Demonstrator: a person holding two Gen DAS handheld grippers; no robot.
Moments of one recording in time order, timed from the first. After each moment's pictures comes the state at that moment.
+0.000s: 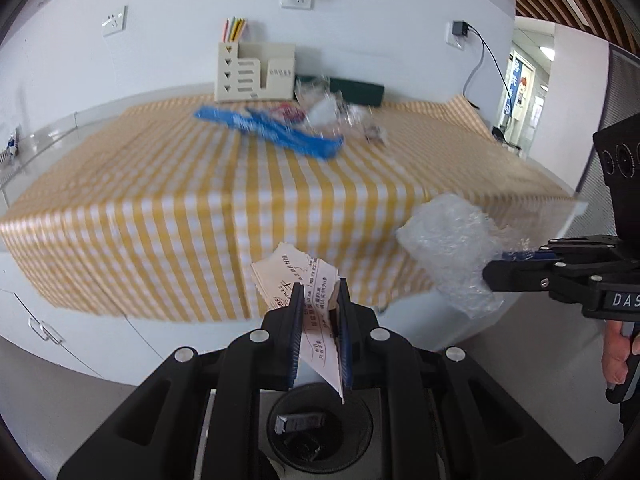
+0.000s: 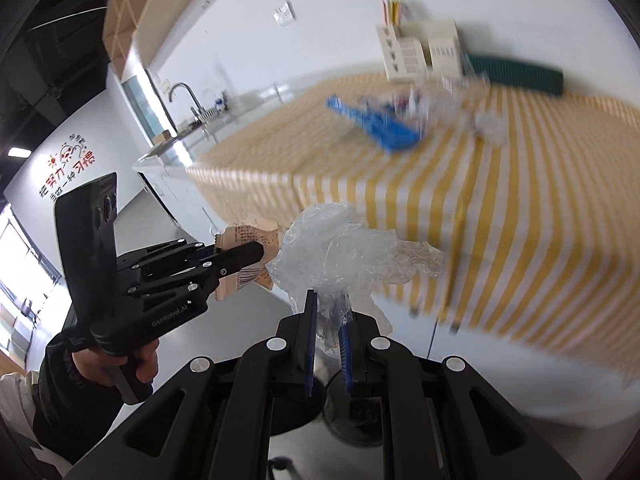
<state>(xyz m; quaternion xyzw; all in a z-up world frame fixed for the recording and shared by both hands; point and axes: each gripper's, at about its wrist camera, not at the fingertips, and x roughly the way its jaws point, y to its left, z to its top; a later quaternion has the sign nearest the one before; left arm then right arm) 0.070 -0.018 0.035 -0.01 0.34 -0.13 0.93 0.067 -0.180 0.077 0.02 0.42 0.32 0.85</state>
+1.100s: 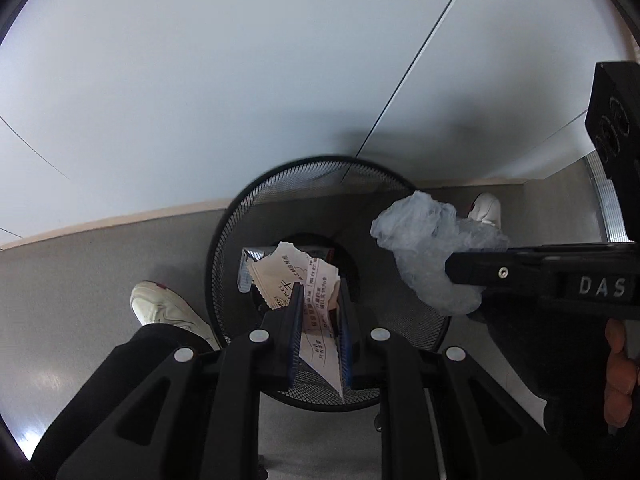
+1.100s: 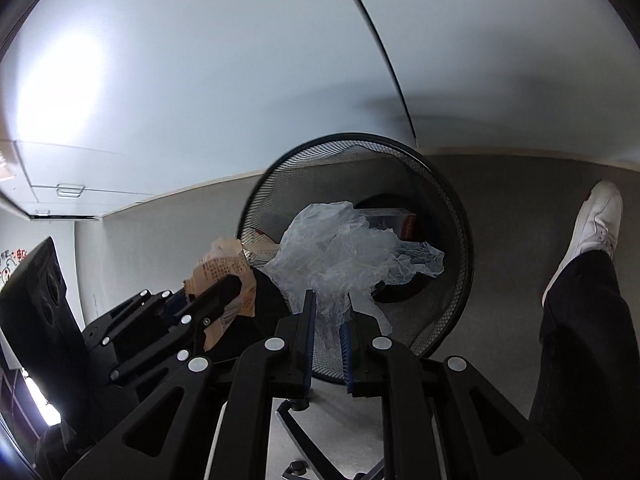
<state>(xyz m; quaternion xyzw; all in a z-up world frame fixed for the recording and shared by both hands) 0.120 -0.020 -0.373 -0.02 0.62 -0.13 0.77 0.120 -0.152 -0.375 0.17 0.71 0.13 0.67</state>
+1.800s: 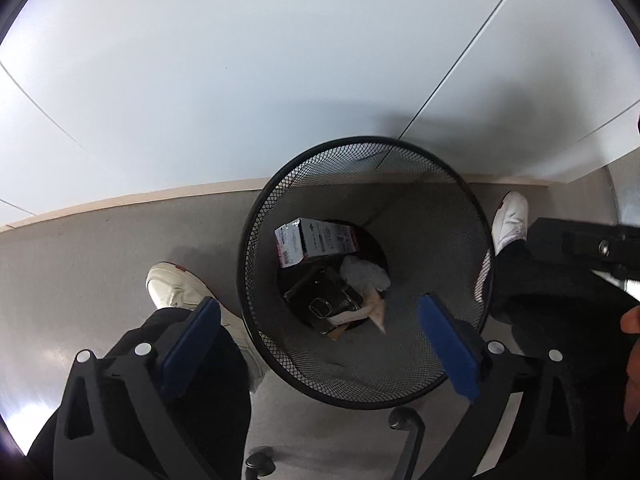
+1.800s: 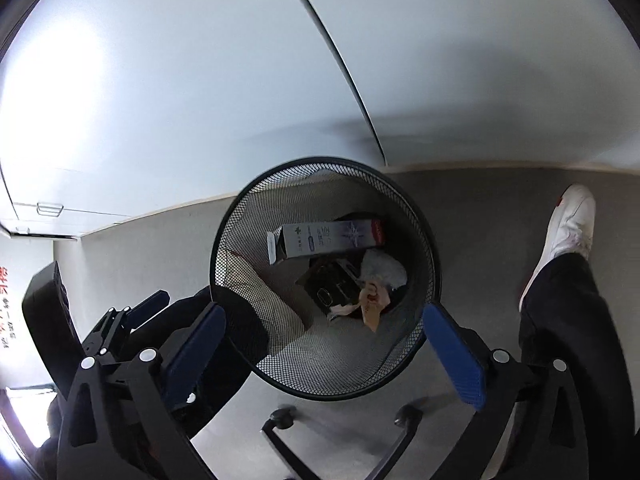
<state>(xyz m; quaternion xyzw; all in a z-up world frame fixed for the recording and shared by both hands) 0.116 0.001 -0.390 -0.03 0.63 -0.10 0.77 0.122 -0.173 -0.345 0.14 0.69 0.09 0.71</state>
